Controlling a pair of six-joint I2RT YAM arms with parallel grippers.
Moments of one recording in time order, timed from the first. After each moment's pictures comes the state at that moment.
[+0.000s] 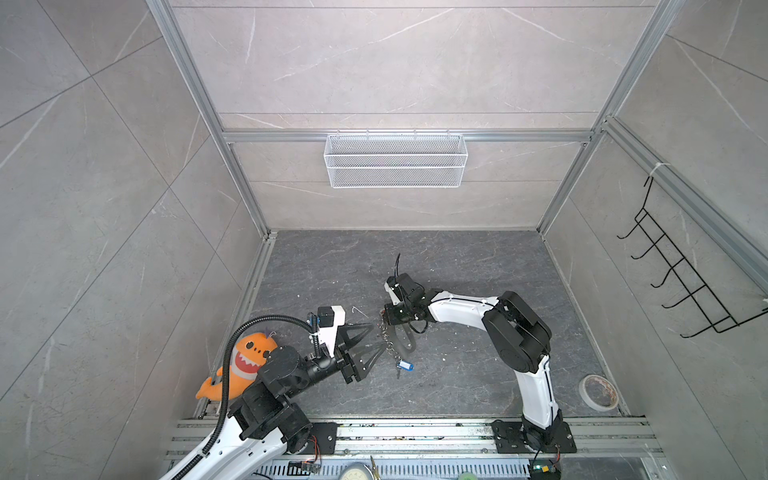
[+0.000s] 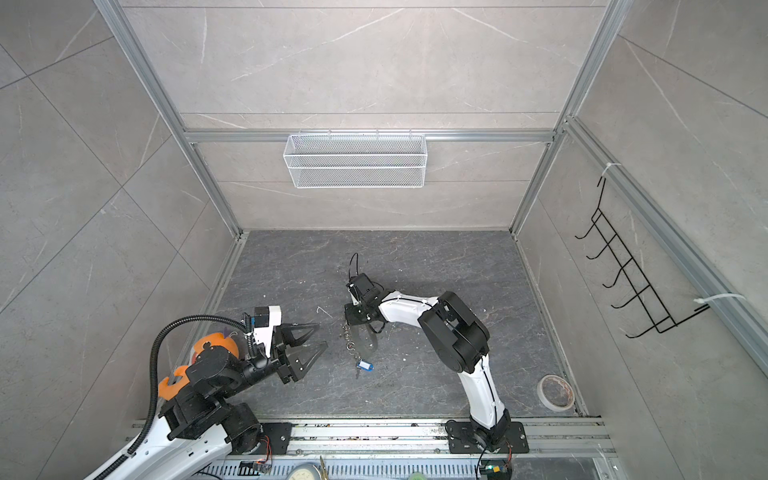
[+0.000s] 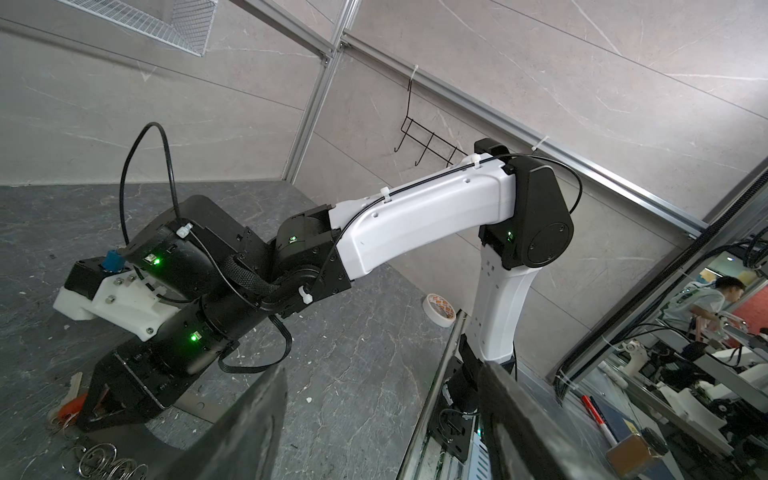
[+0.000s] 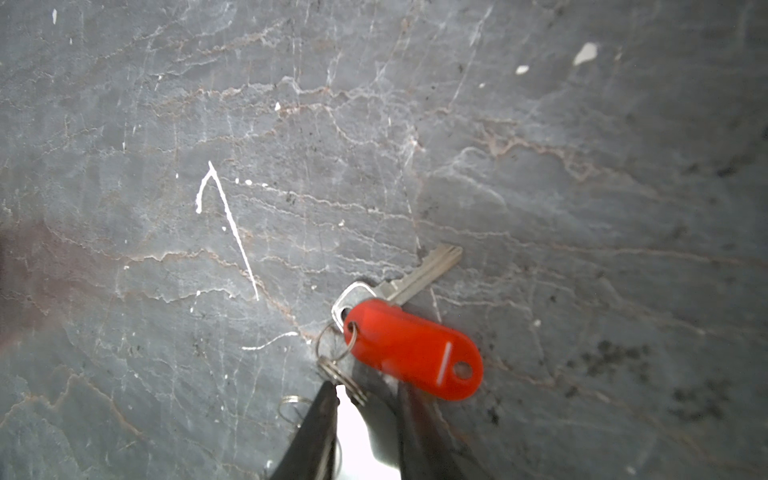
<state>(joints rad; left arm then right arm) -0.83 0.38 0.49 -0.07 0.28 -0.47 0.78 2.09 1.38 -0.25 -0.15 0.47</state>
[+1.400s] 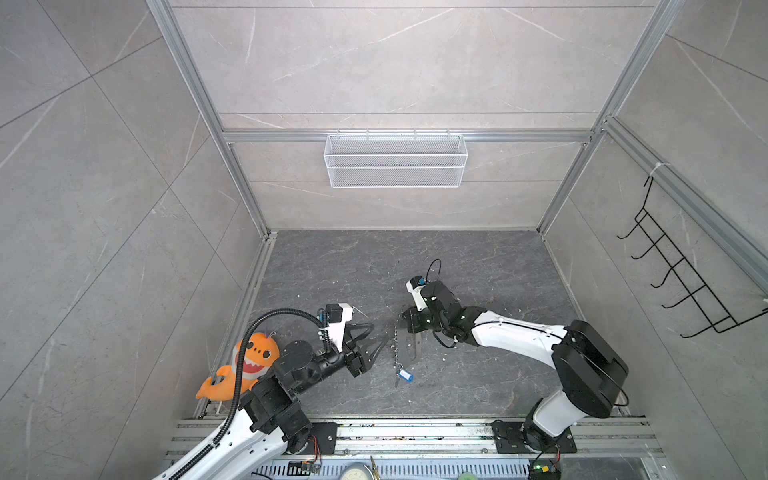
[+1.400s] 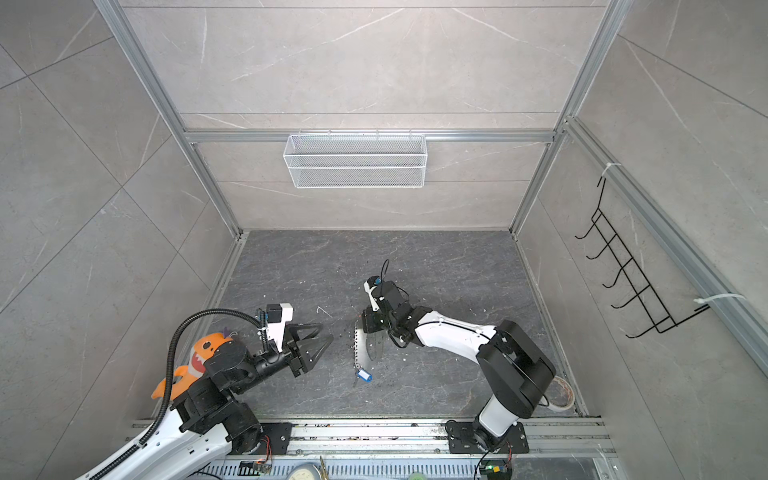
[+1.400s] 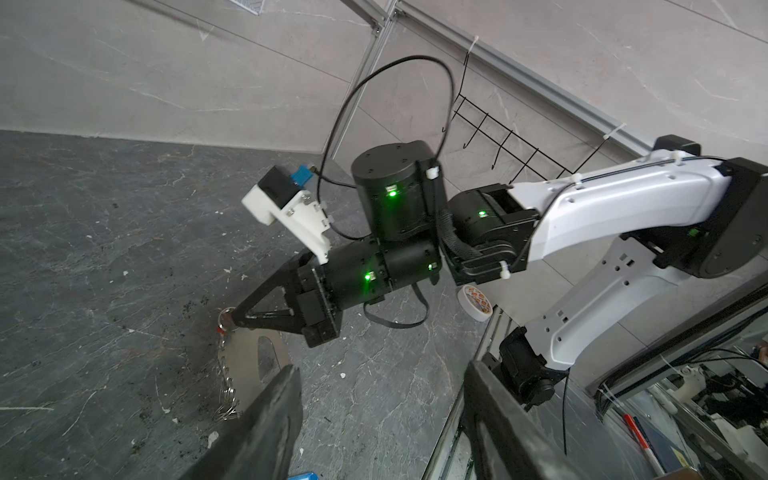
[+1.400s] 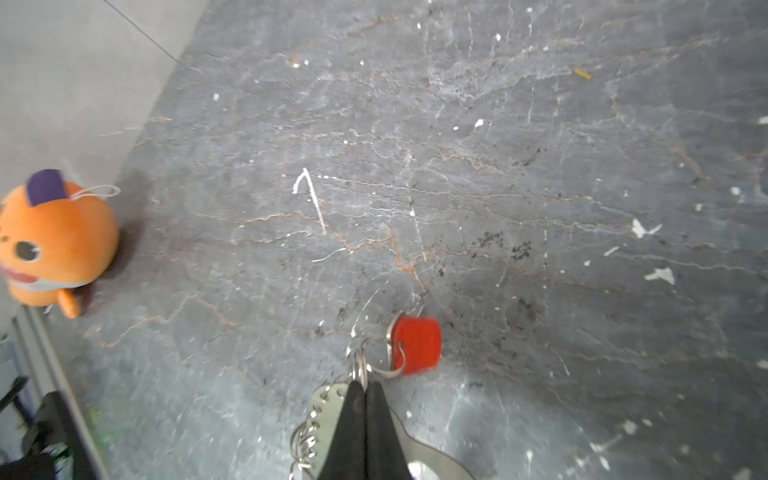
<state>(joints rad) -0.83 0.47 0.46 -0.07 0.19 -0.49 0.78 1.59 0.93 -0.05 -0.12 0.45</state>
